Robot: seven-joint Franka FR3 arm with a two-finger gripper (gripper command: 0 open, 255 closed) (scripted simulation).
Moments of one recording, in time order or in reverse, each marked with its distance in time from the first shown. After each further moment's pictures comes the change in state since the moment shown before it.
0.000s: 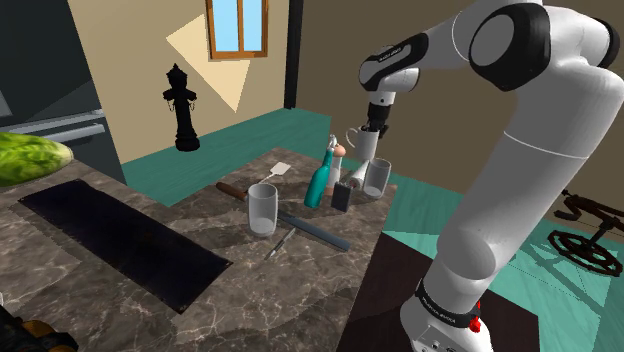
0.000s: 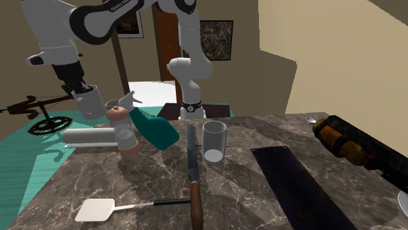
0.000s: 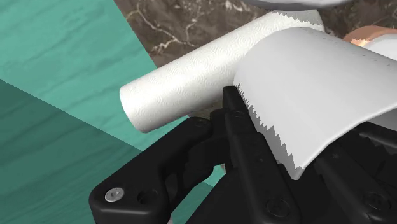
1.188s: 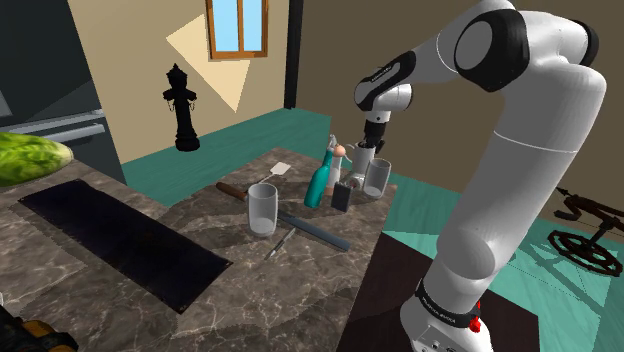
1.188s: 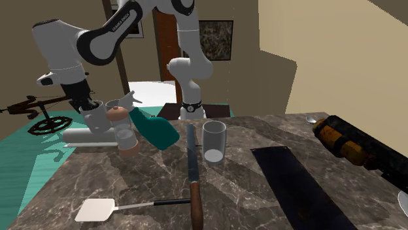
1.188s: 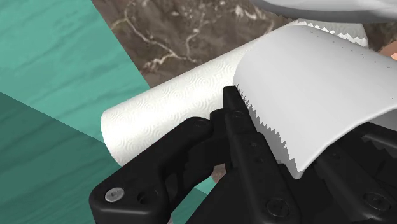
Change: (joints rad) arm -0.006 0.071 -0.004 -0.088 0.036 0.138 -0.028
